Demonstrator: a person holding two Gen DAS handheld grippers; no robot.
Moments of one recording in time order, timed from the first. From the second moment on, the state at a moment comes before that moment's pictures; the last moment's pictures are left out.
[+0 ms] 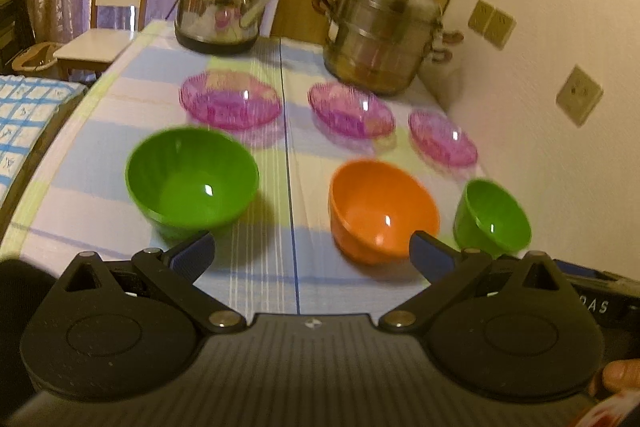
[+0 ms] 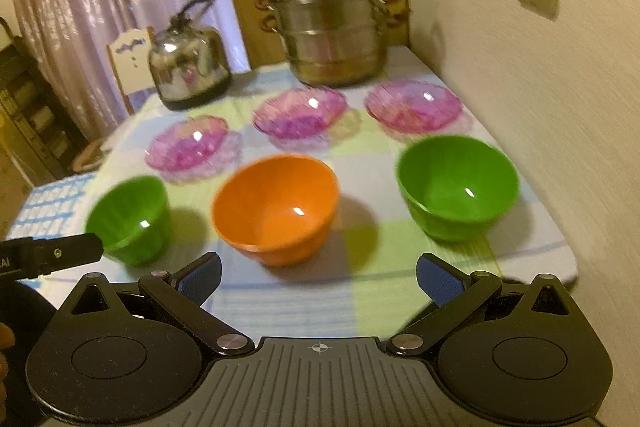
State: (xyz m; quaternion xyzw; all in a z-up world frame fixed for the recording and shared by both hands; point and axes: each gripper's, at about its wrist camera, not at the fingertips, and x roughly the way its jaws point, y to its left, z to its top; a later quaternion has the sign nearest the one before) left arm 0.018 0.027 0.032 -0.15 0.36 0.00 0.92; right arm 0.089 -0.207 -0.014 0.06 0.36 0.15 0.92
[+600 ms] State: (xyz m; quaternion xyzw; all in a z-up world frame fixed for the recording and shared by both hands) left arm 0.197 0.144 0.026 -0.11 0.34 0.07 0.93; right arm 0.261 -0.118 0.014 0.10 0.33 0.22 0.91
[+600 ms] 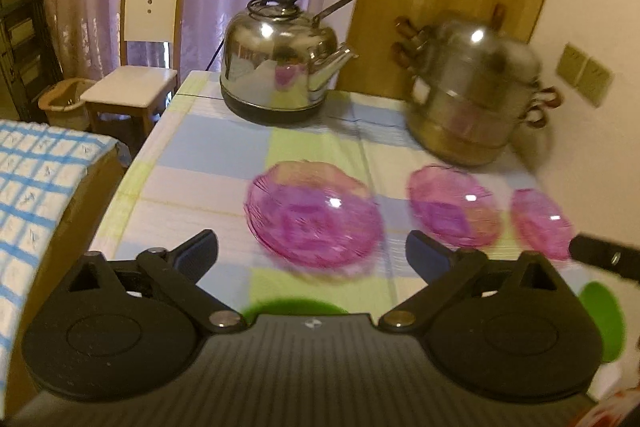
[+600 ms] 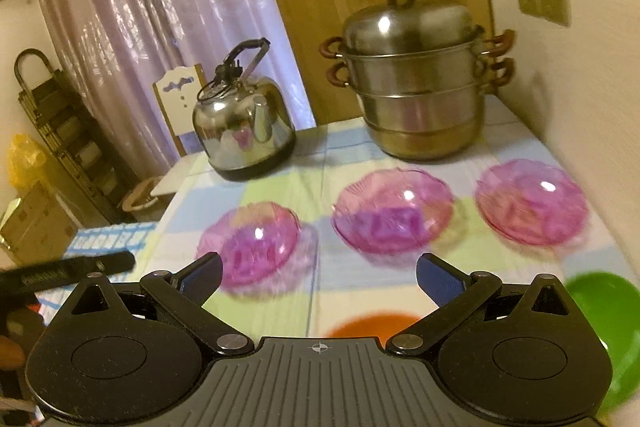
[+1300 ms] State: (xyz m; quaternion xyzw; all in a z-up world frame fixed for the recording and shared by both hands) left arm 0.339 0.214 -0.069 -0.13 0.42 0.10 0.89; right arm 0.427 0.004 -0.095 0.06 0.45 0.25 0.85
